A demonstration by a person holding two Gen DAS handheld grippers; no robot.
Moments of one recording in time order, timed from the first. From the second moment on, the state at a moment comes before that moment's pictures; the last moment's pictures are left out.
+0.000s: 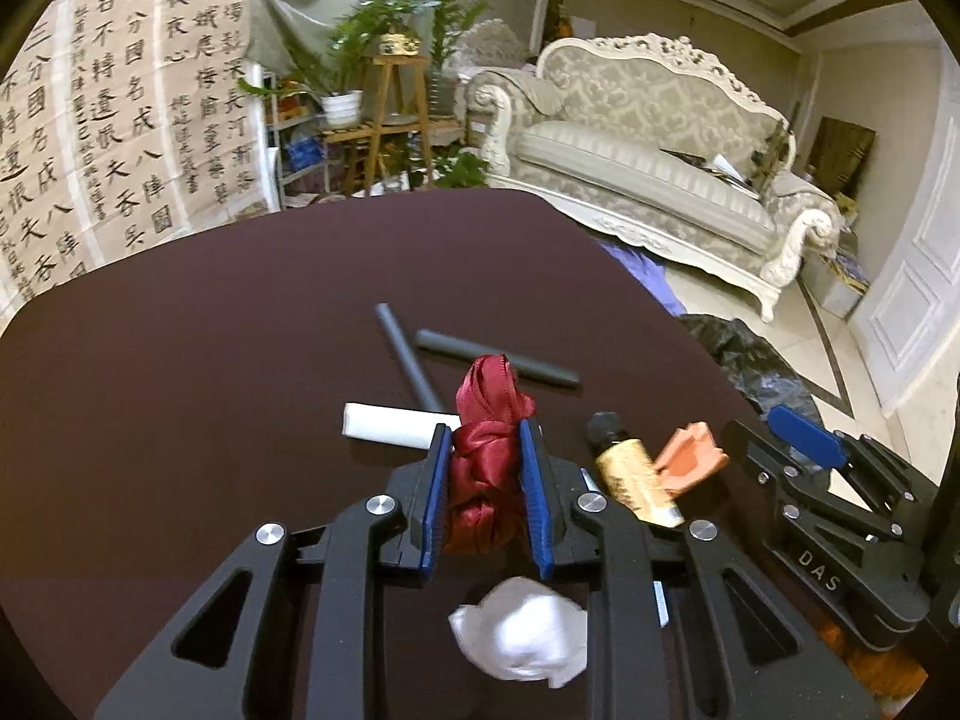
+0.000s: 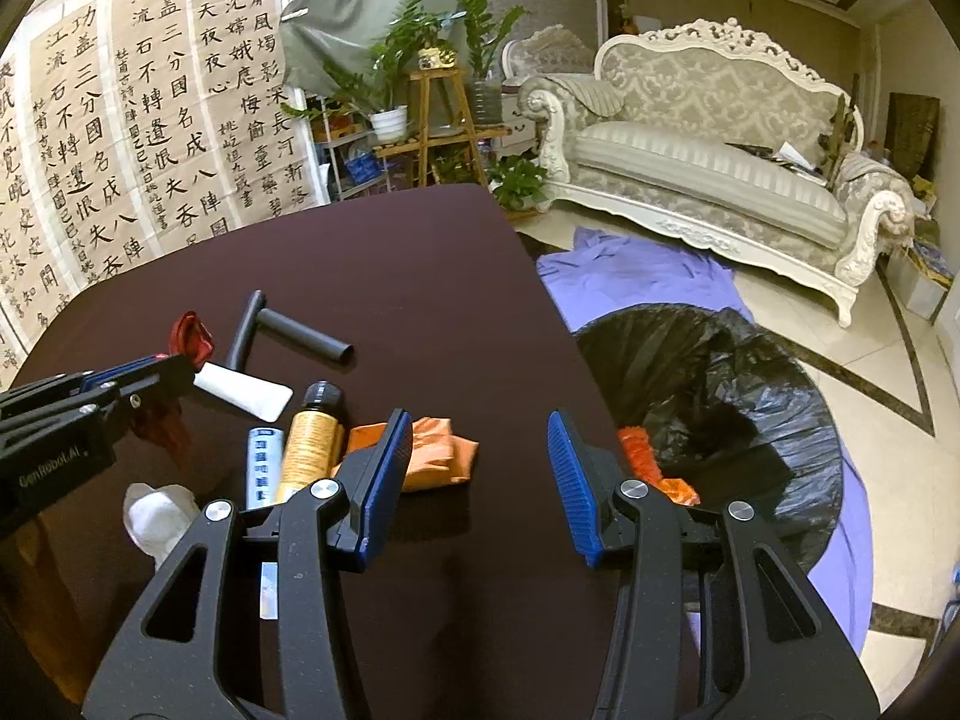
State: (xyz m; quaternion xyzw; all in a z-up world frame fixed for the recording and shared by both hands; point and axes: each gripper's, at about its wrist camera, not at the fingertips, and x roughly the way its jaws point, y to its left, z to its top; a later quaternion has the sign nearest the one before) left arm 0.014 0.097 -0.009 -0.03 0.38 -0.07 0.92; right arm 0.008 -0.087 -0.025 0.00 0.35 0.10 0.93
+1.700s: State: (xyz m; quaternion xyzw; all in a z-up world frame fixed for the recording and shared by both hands) left arm 0.010 0.176 -0.028 -0.06 0.38 0.03 0.92; right arm 0.072 -0.049 -0.035 0.00 0.42 0.08 0.90
